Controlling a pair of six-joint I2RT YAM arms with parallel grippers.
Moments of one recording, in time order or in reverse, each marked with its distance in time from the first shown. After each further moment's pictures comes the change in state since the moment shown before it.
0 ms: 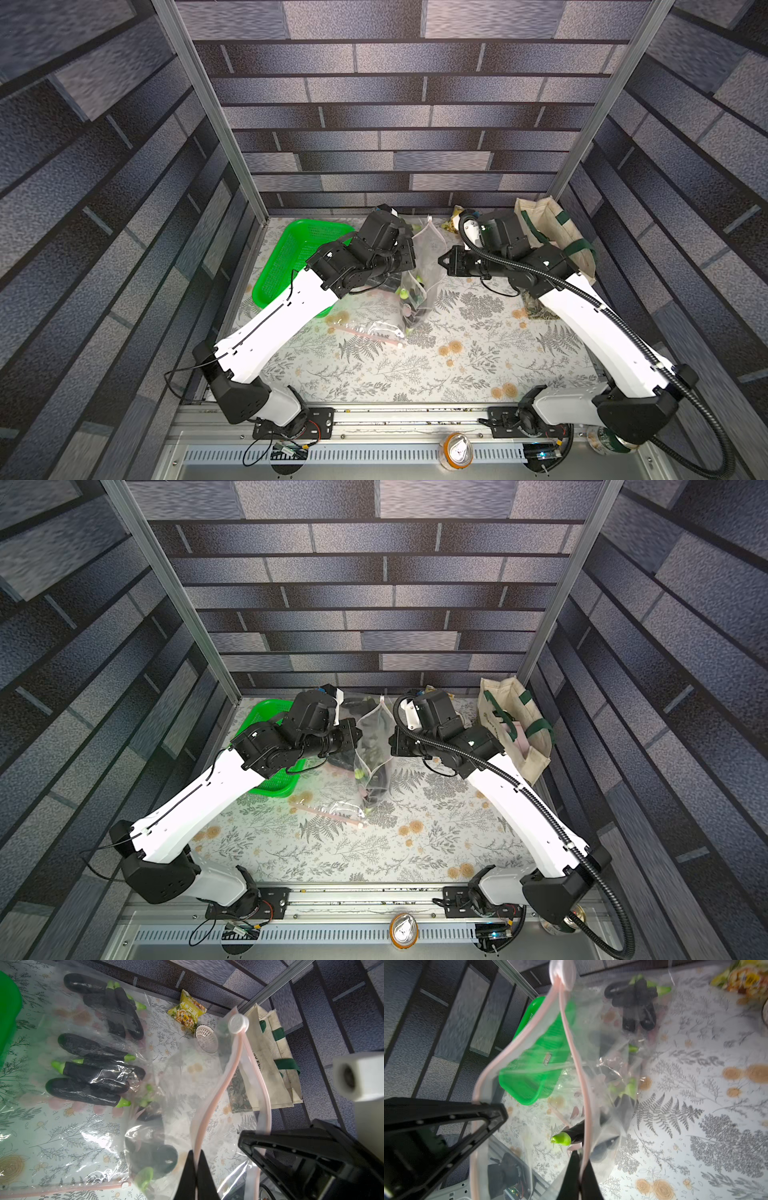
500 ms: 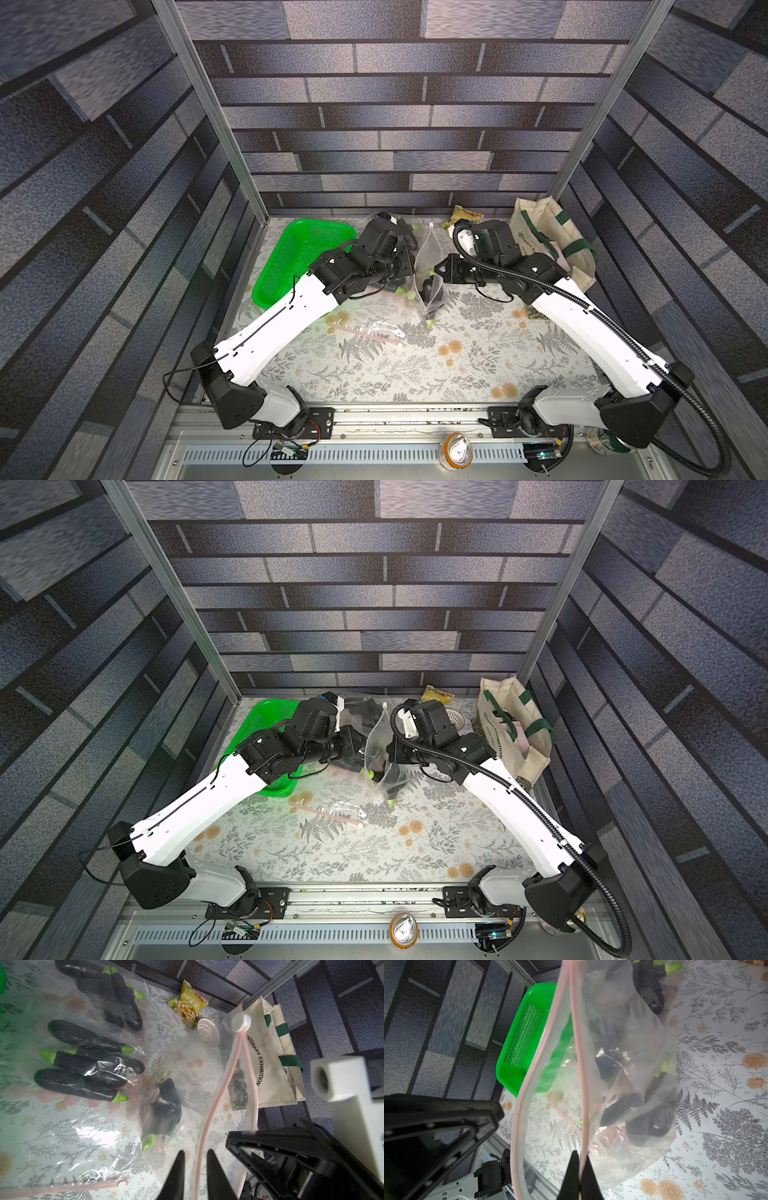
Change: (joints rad) left arm 0.019 -0.037 -0.148 0.093 0.037 -0.027; right arm 0.000 -0.019 -0.220 0.106 -0.046 0.031
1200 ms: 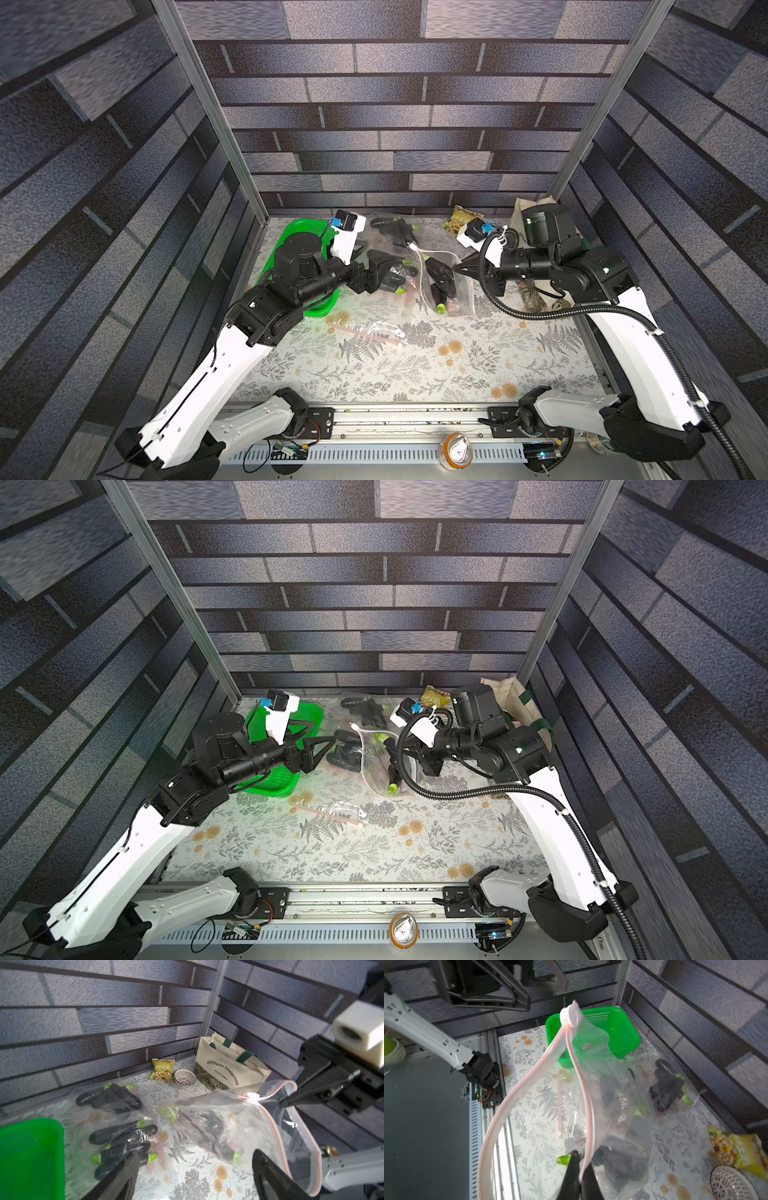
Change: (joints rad) left arm 0.164 -0.437 -0.296 0.225 0.312 0.689; right arm -0.112 -0.065 0.324 -0.386 -0.386 -1.081
